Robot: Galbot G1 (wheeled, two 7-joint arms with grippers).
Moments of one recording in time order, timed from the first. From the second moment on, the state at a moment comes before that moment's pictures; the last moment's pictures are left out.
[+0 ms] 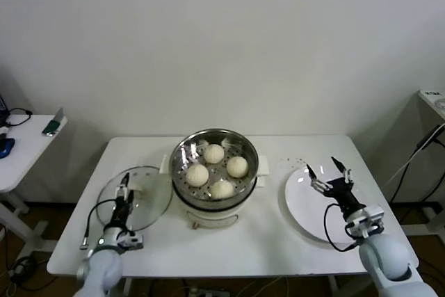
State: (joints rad) left arm 1.17 -1.33 -0.59 -1.37 1.41 0.01 -0.21; right arm -1.25 1.05 0.53 1.69 0.37 0.06 -0.16
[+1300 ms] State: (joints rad) left arm 1.09 -1.29 -0.58 -1.27 1.33 -0.03 -0.19; right arm -1.23 1.08 0.53 1.63 0.29 0.09 -0.19
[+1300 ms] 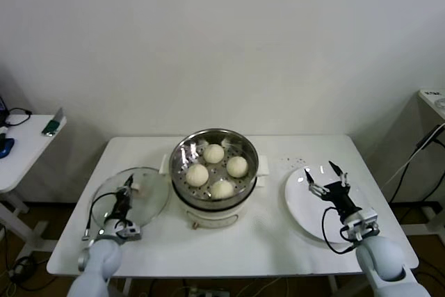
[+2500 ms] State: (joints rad) left arm 1.41 -0.98 -0.52 -2.04 1.14 0.47 -0.13; right arm -1.16 1.04 0.45 1.58 0.29 0.09 -0.19
